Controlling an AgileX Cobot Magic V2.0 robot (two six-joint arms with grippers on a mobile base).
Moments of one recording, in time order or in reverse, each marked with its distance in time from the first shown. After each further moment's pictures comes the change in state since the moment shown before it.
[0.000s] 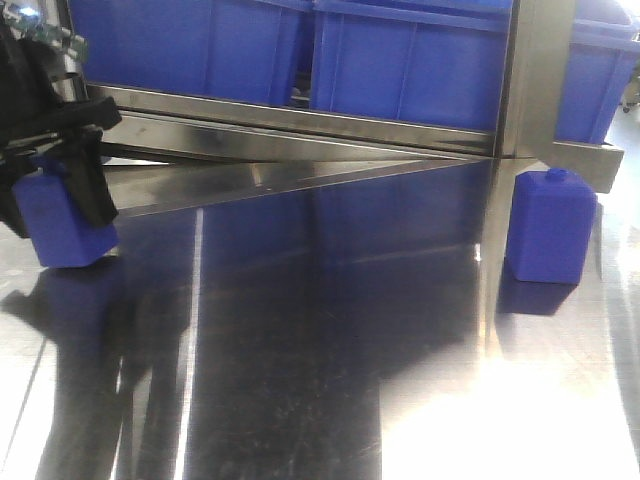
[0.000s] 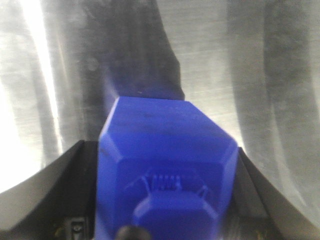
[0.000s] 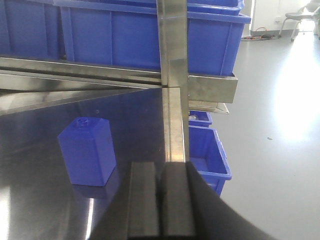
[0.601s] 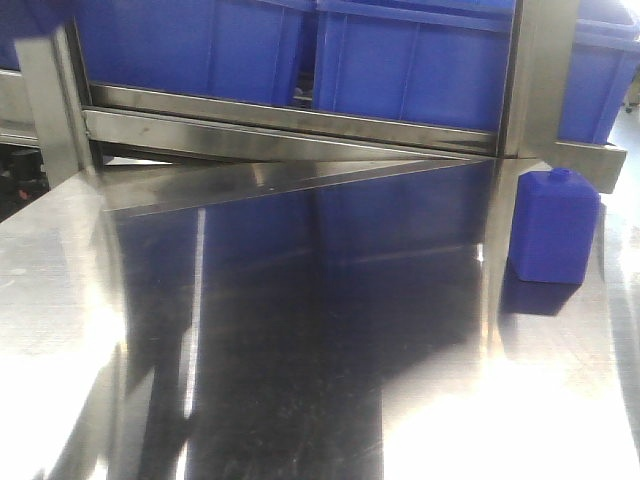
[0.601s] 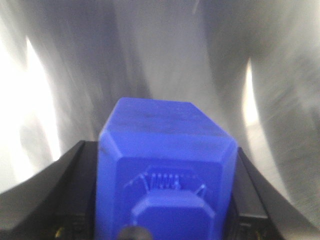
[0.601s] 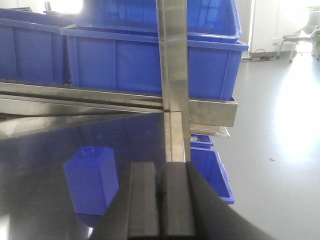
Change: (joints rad) left arm -0.001 -0.462 0.020 -0.001 -0.065 0.064; right arm 0.000 0.000 -0.040 0.005 -0.037 -0.002
